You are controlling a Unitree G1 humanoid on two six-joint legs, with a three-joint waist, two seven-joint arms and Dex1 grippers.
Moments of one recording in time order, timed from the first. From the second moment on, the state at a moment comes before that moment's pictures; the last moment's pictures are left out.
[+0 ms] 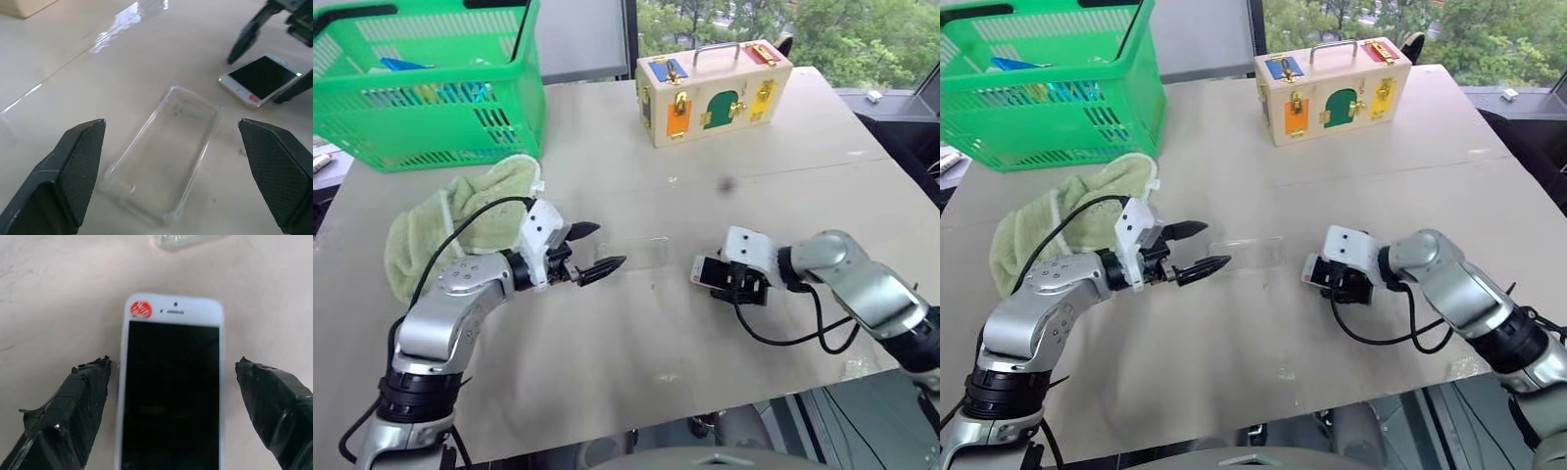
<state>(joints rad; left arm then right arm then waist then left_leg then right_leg) -0.20 0.69 0.09 -0.31 -0.48 0.58 -0.85 -0.50 -0.80 0.44 -0.37 0.13 0.82 0.91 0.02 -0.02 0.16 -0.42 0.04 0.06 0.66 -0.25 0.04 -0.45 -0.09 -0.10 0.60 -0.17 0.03</state>
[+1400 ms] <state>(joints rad) 0.03 0.79 0.24 -0.15 -0.54 0.34 -1.18 -0.88 -0.54 0.63 0.05 0.00 0.54 1.02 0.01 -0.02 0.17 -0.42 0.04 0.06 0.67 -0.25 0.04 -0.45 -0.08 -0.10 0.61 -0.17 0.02</state>
